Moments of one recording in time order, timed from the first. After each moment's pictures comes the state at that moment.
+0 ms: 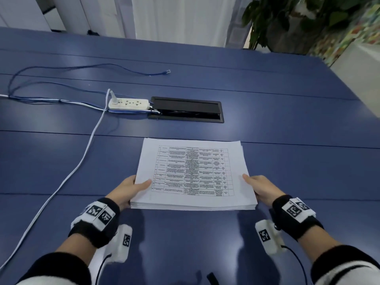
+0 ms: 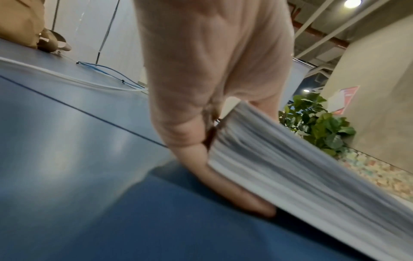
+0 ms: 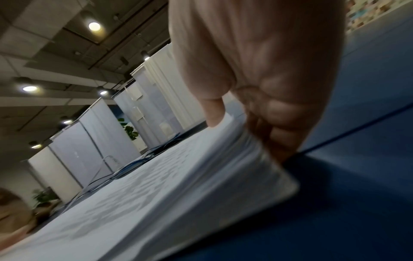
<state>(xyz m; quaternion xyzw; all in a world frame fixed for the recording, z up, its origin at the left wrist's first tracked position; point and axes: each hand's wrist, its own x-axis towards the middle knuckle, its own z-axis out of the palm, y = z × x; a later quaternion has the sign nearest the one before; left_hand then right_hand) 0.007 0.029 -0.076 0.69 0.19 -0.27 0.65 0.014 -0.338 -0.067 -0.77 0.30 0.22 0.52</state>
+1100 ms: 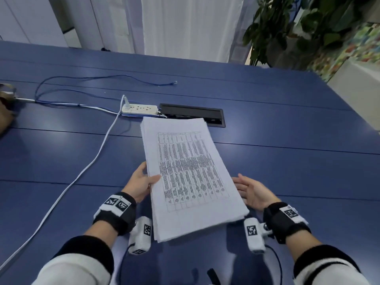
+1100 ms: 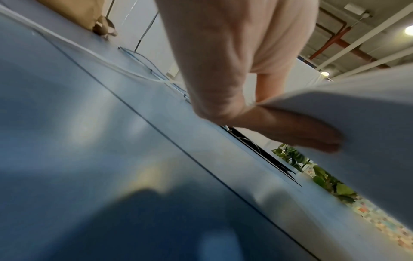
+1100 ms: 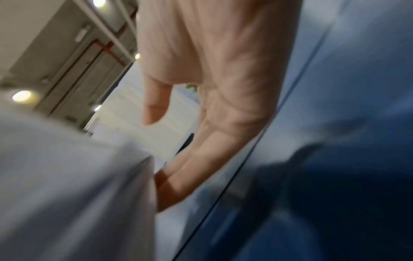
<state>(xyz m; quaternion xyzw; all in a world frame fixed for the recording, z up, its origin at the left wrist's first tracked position) -0.020 0.008 -0.048 0.59 0.18 -0.13 0.78 -0.028 -0.307 -0.041 -0.57 0.26 0.24 0.74</state>
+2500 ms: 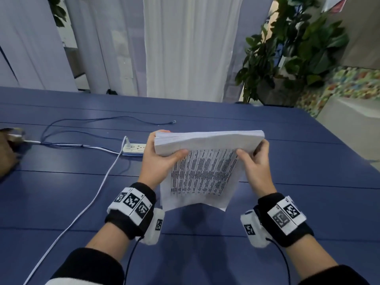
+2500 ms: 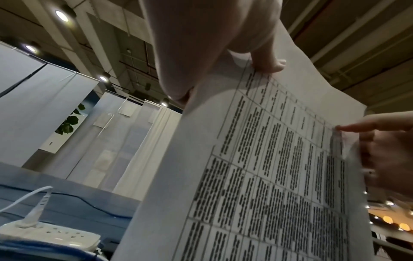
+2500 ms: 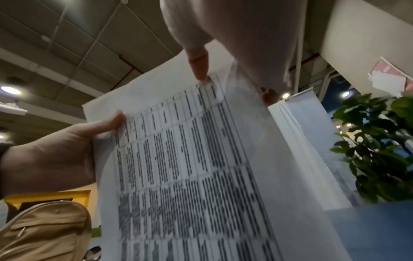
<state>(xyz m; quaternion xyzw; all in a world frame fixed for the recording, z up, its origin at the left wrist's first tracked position) 0.030 -0.044 0.107 0.63 -0.07 0.17 0.75 0.029 -0.260 0.103 -0.69 -0.04 -0.20 0.69</state>
